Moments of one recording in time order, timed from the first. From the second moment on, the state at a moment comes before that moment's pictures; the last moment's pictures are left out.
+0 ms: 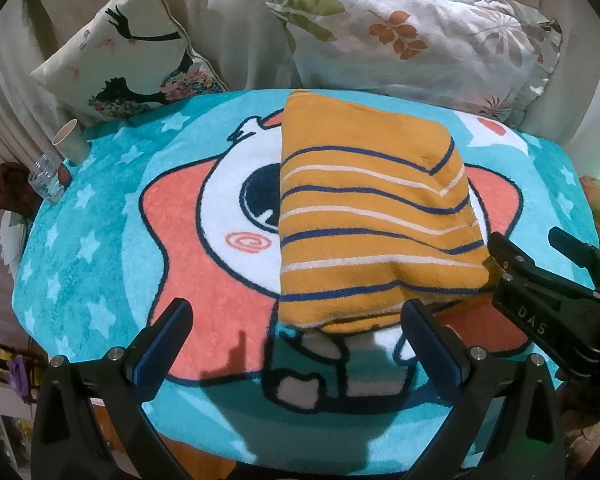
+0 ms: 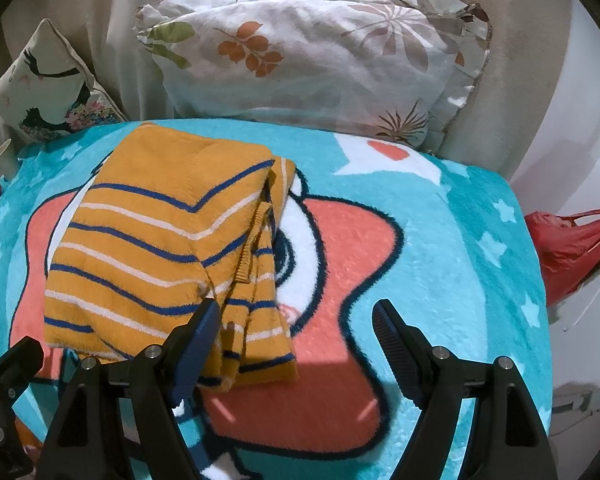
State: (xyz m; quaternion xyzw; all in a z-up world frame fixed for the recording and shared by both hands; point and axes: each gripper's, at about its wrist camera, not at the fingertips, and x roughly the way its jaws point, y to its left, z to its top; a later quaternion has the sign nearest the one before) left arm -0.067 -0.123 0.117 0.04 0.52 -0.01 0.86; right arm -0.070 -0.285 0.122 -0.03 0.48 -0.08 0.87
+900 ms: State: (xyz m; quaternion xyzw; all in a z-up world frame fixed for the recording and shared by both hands) left arm -0.068 -0.116 0.119 0.04 0.51 0.00 0.86; right arm -0.071 -0.277 0.124 -0.02 0.47 -0.08 0.88
